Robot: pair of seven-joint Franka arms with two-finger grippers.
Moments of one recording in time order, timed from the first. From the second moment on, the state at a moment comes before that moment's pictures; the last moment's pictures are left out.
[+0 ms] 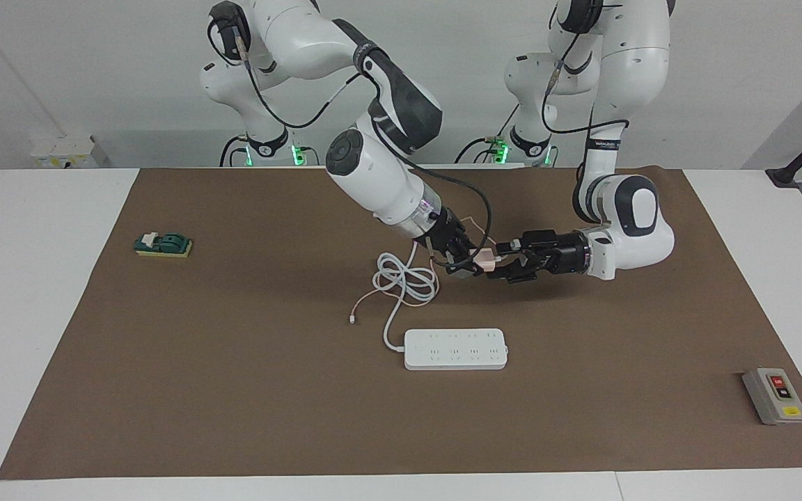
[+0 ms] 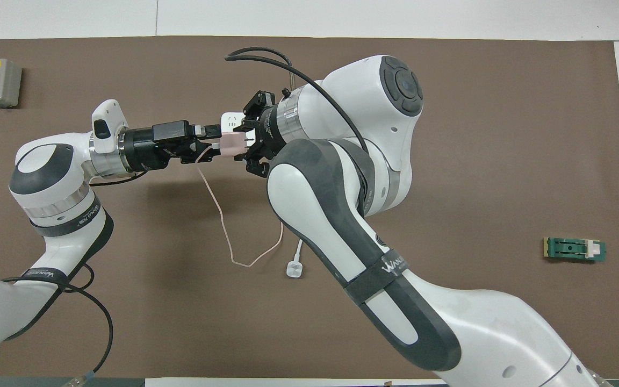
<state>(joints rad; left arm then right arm) -0.11 0.34 0.01 -1.96 -1.67 1.67 0.69 0.61 0.53 -0.08 -1.34 0.75 2.17 1.73</state>
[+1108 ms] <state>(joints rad) -0.12 0.34 0.01 -1.96 -1.67 1.67 0.69 0.61 0.53 -0.08 -1.34 0.76 2.17 1.73</state>
